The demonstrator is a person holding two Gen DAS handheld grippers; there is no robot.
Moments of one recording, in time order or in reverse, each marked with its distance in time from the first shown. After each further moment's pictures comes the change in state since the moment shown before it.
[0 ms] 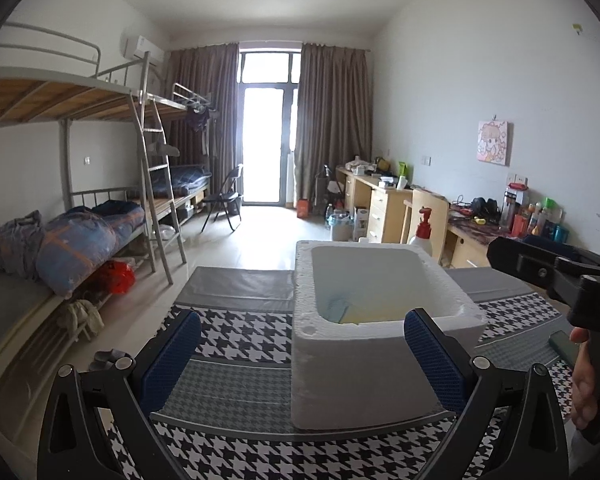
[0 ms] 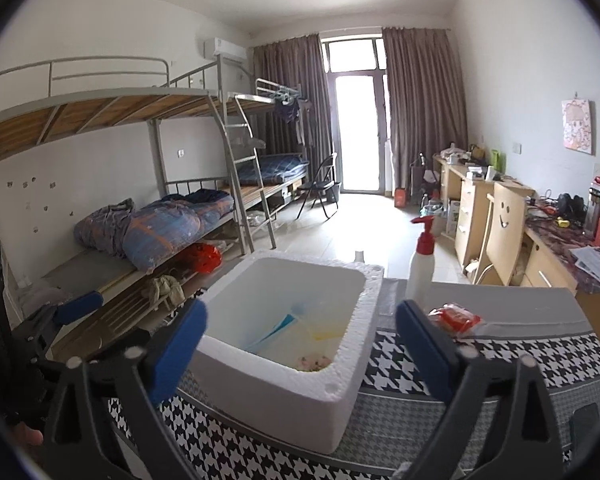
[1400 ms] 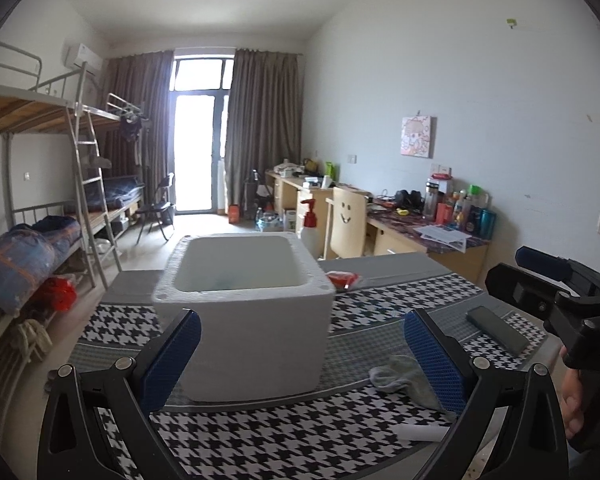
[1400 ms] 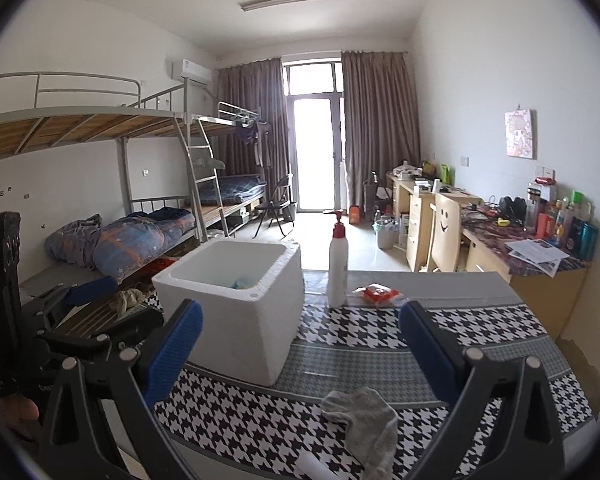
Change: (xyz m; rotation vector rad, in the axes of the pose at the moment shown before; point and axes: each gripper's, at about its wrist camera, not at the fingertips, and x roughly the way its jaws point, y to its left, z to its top) left arm -0.042 -0.076 -0.018 0.070 -0.017 -0.256; right arm -0.104 -0.032 -0.057 0.022 -0.077 -0.175
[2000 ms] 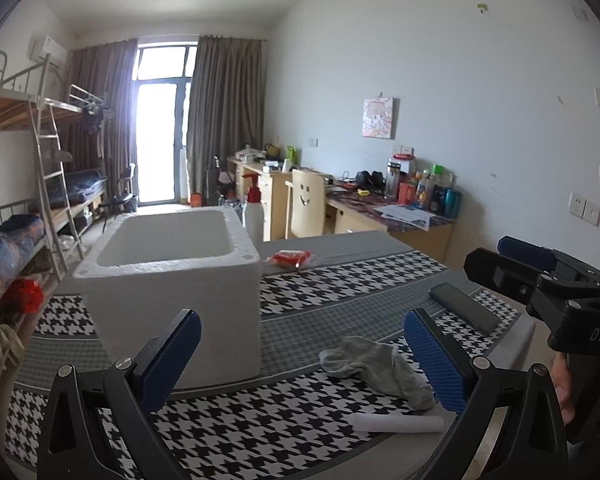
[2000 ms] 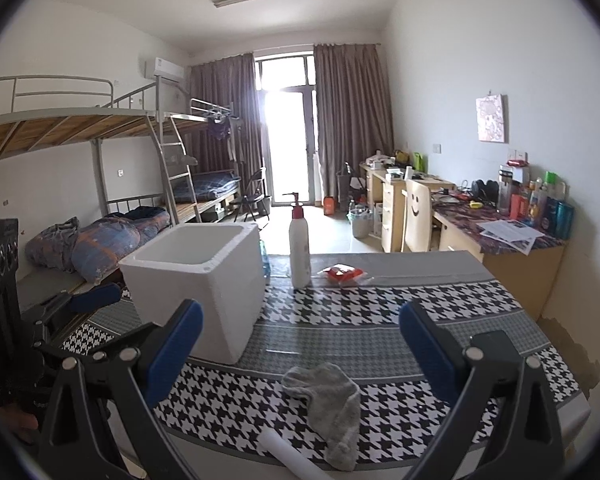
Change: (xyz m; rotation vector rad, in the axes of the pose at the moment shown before) left arm 0.016 -0.038 -0.017 0.030 0.056 -0.132; right arm -0.011 -0.033 -0.023 0.050 0.026 -0.079
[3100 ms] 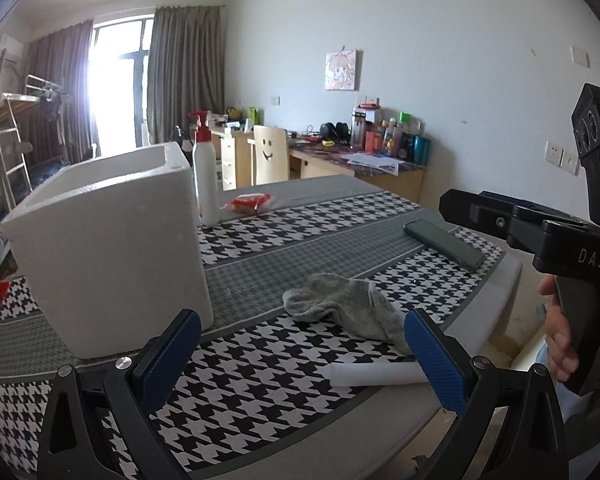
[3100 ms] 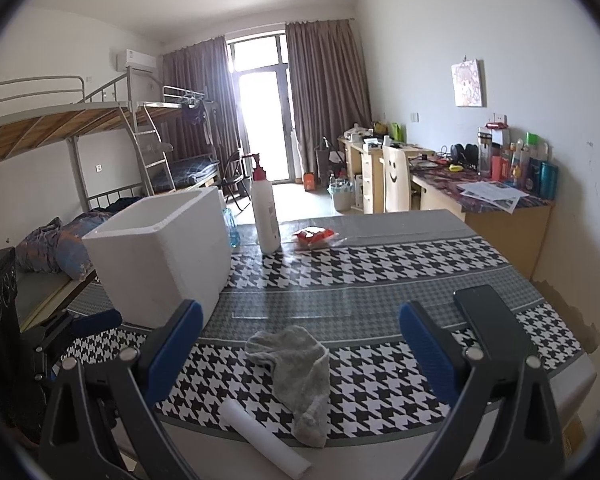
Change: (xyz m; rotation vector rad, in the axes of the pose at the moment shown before) left arm 0.036 -0.020 -0.043 0.080 0.153 -0.109; right arm 0.016 -0.031 -0.032 0.065 0.087 -0.052
